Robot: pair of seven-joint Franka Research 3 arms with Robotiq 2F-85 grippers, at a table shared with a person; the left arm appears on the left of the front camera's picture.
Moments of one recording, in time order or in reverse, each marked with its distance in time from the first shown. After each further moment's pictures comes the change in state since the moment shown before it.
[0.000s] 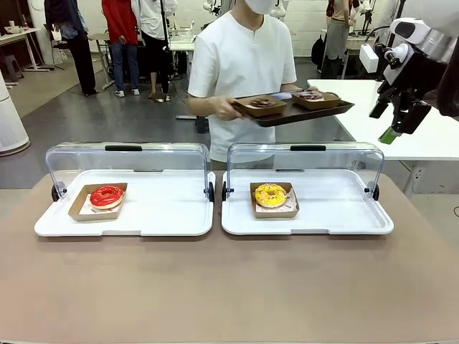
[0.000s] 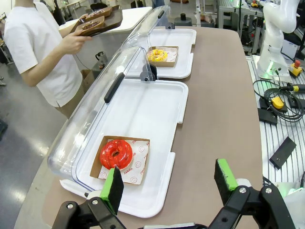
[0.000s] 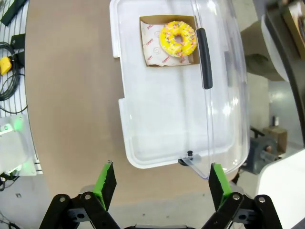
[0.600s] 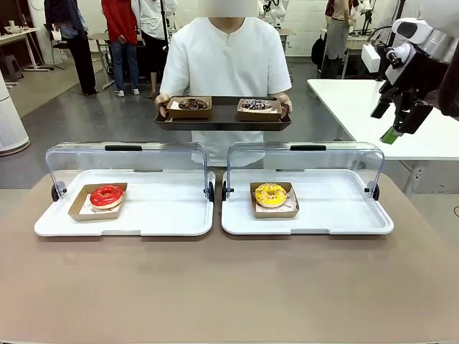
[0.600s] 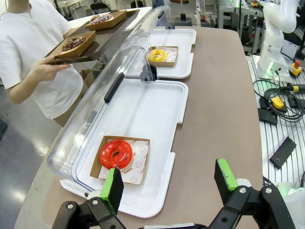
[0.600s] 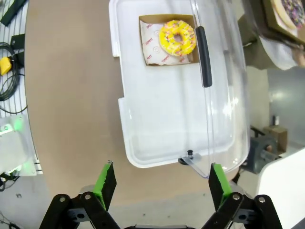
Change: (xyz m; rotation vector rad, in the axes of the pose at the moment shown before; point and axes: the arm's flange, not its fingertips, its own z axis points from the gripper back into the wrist) left arm 0.000 0.000 0.000 0.000 0.000 0.000; right arm -0.002 0.000 0.000 0.000 0.000 -0.003
